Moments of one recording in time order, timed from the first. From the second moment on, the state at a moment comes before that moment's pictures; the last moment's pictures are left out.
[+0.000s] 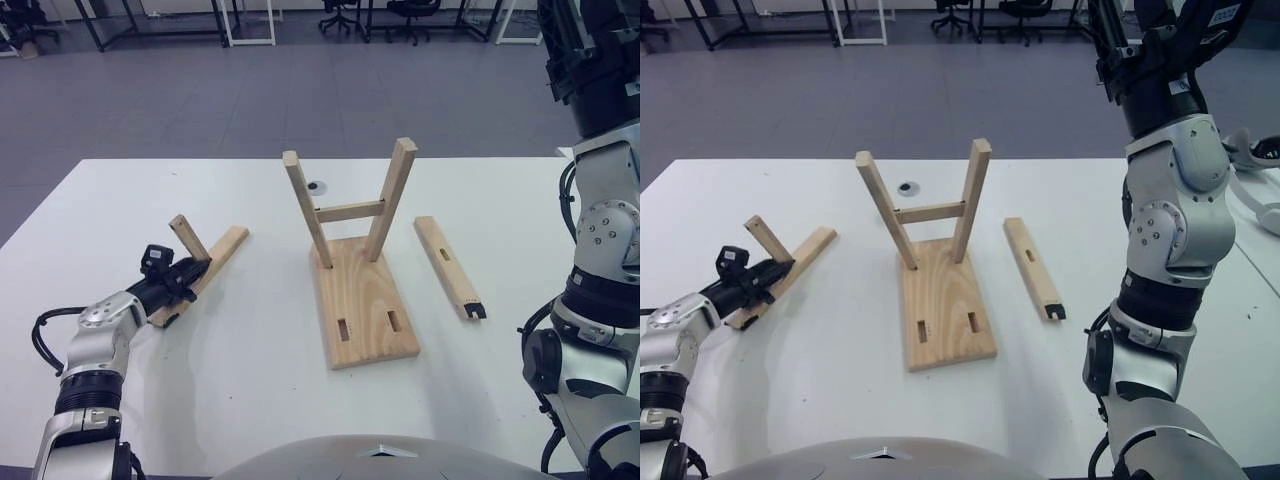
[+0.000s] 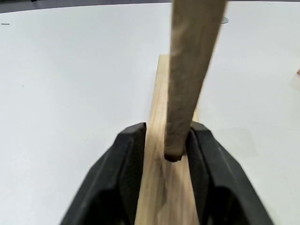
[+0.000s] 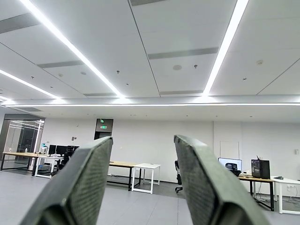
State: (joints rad) left arm -0.15 0.59 0.20 0.43 -0.35 0.19 -0.73; right arm -0.69 -0.45 -0.33 -0.24 0.53 0.35 0.27
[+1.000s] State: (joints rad) left arm -0.09 0.82 0.06 0.27 -0.18 0.36 -0.89; right arm -0.65 -0.45 -0.32 -0.27 0.53 0.39 0.25
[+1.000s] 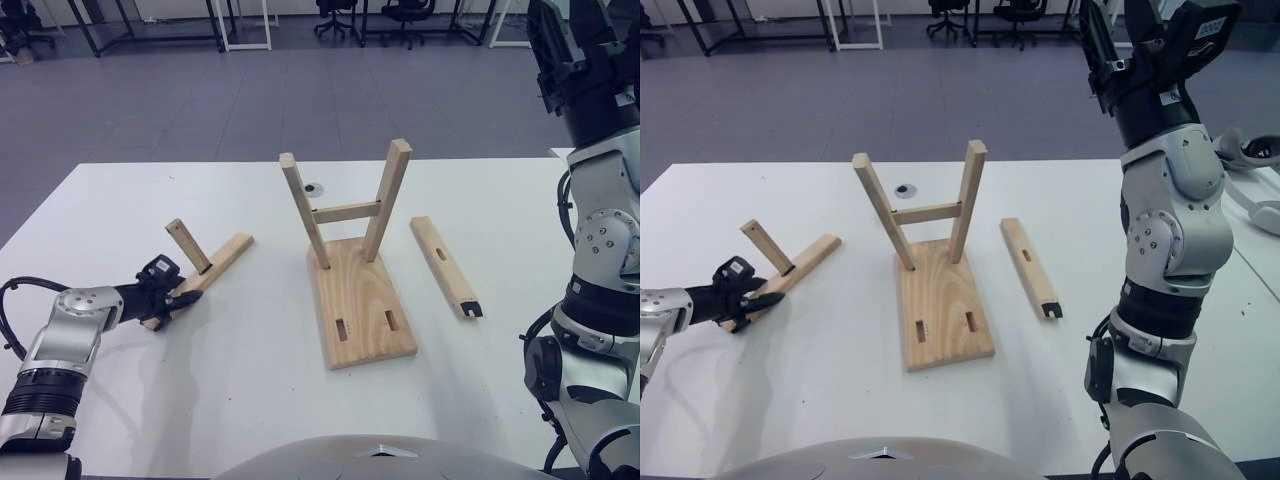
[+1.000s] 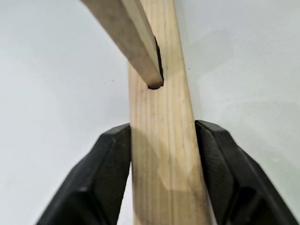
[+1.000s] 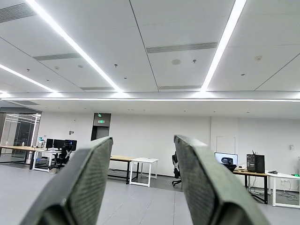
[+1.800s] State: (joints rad) left arm -0.79 0.47 0.30 -0.17 -1.34 1.07 -0.61; right arm -0.79 -0.33 -0.36 -0.12 1.65 0.90 0.18
